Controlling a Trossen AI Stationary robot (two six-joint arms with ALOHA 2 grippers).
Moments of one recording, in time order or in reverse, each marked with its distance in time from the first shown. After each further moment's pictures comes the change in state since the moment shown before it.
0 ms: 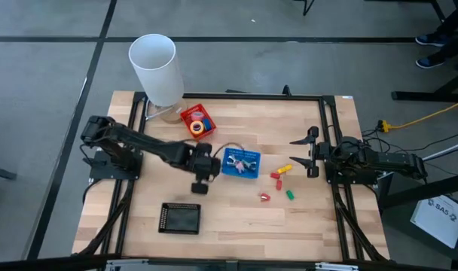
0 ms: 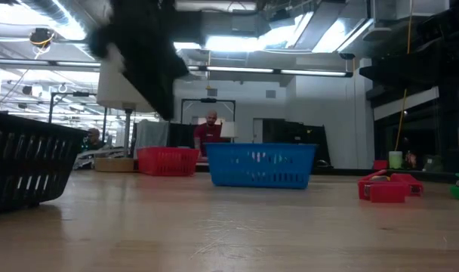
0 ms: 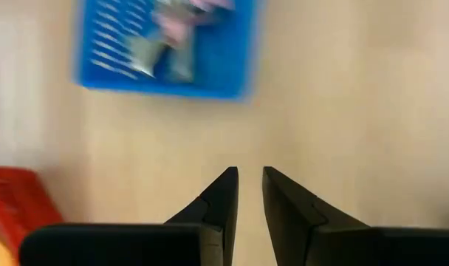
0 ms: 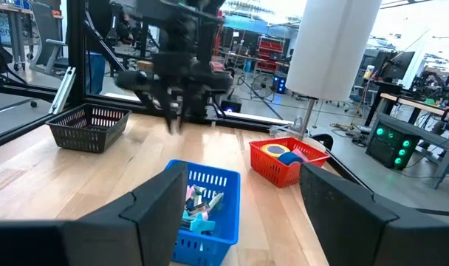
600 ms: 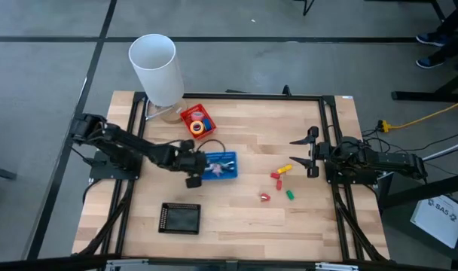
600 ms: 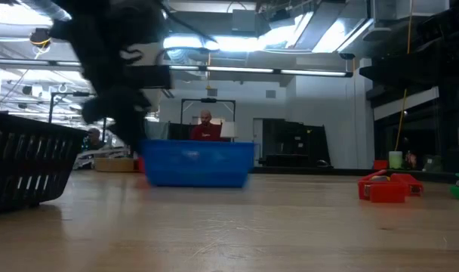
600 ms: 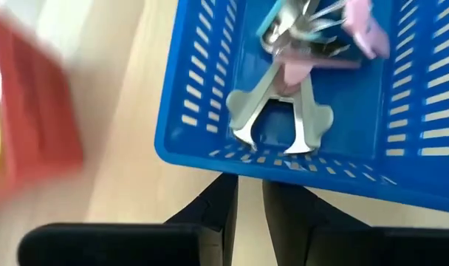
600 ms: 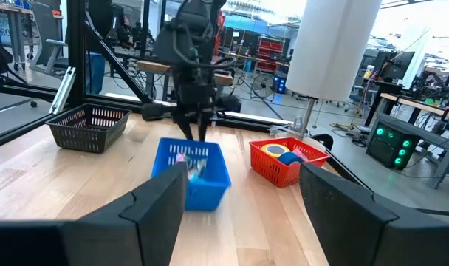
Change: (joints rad) left arm 0.034 -0.118 -0.400 0.329 -0.178 -0.194; right arm 0.000 0.000 0.000 0.000 0.000 0.000
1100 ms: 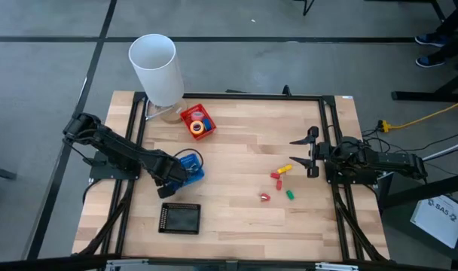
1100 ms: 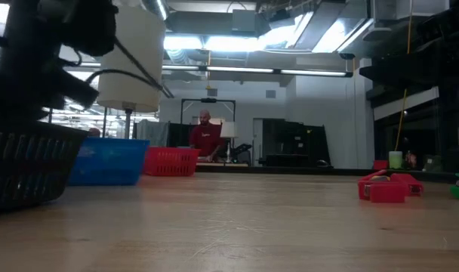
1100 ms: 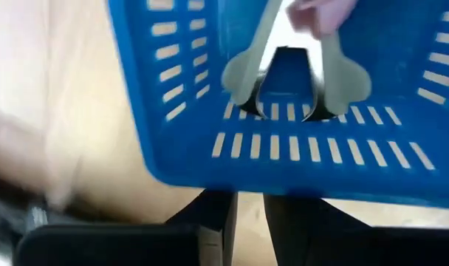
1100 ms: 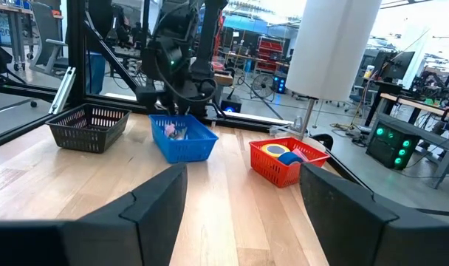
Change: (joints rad) left arm -0.153 -0.083 -0.001 -0.652 0.336 -0.476; right arm 0.000 0.000 0.000 0.000 0.000 0.000
